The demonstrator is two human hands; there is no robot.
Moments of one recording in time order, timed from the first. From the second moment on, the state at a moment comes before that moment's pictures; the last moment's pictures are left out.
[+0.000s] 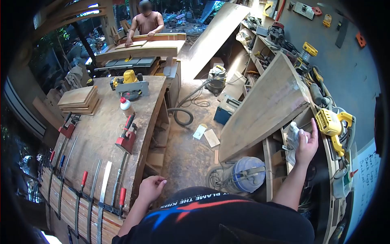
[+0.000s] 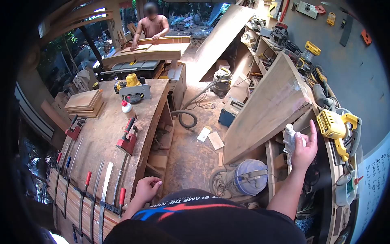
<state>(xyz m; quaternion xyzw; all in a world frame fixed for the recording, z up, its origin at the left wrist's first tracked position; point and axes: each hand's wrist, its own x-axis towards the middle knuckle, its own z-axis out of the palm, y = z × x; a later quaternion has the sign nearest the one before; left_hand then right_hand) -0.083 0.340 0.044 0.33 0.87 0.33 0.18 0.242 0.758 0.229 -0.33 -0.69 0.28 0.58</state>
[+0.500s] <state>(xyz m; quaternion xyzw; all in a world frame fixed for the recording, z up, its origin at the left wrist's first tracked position) -0.073 0.301 0.027 0.23 0.88 0.40 0.14 0.149 0.786 0.267 -0.09 -0.69 0.51 0.51</state>
